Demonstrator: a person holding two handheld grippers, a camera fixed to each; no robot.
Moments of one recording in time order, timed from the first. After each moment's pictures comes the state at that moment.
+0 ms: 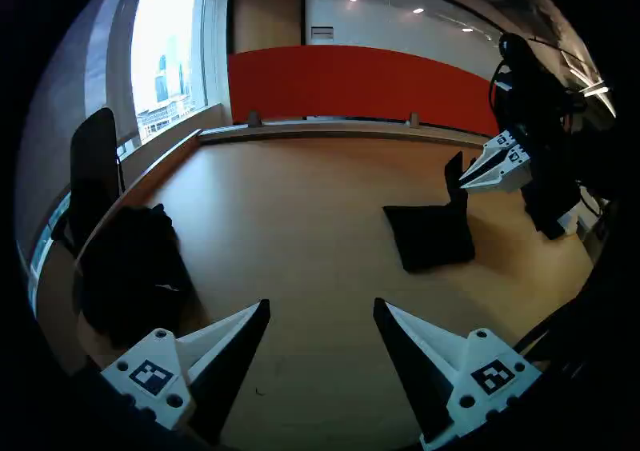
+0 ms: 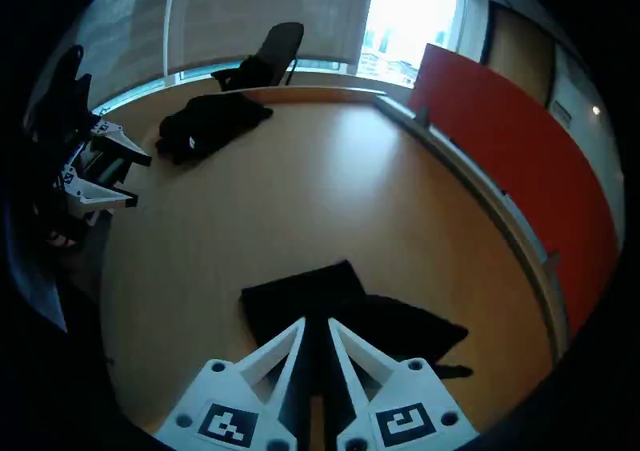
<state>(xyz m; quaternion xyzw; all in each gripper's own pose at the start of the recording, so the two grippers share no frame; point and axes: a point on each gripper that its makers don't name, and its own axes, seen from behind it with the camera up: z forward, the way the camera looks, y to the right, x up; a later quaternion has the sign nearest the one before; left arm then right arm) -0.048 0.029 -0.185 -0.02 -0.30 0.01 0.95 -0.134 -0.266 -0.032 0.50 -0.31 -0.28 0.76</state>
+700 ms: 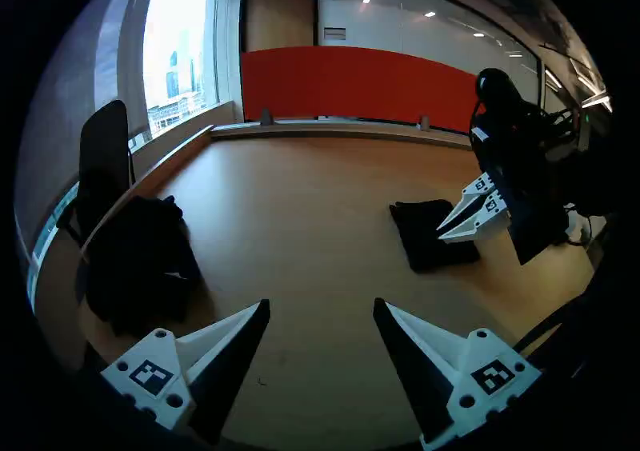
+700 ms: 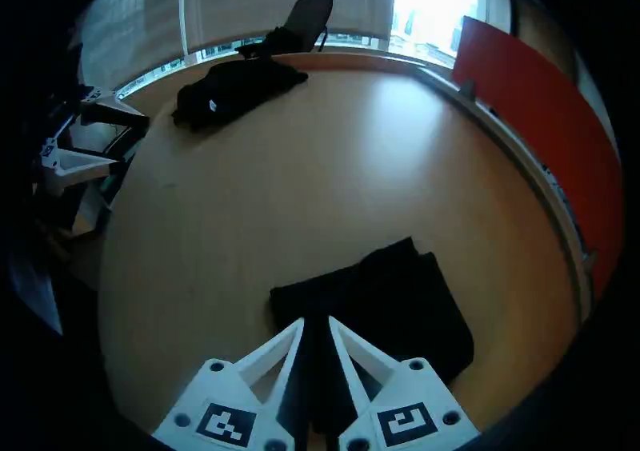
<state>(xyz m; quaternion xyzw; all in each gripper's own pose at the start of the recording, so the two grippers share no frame) -0.048 0.024 -0.195 0.01 -0.30 0.00 0.95 -0.199 -0.300 -0.059 0.53 -0.36 -0.28 0.71</state>
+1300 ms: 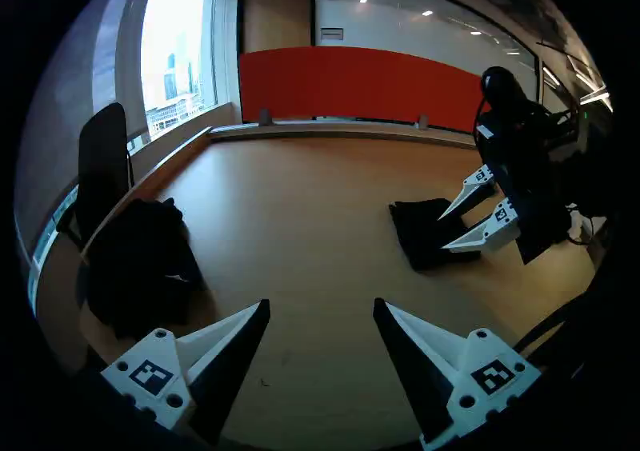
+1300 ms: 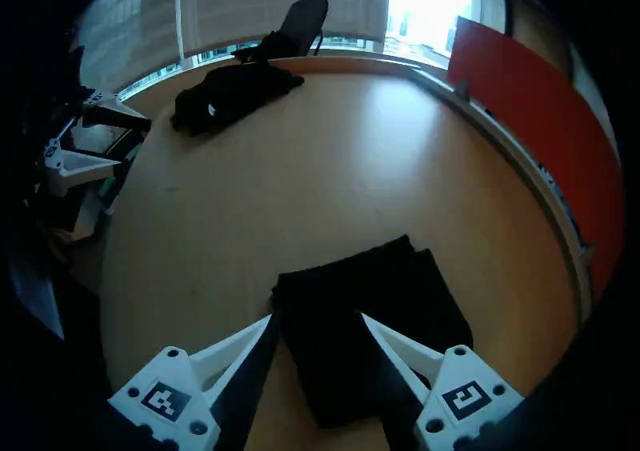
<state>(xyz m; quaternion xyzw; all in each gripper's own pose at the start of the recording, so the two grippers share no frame) -0.047 0.023 -0.196 0.00 -0.30 0.00 0.95 -0.195 -0.294 -0.064 0.53 -0.35 -0.28 0.72</state>
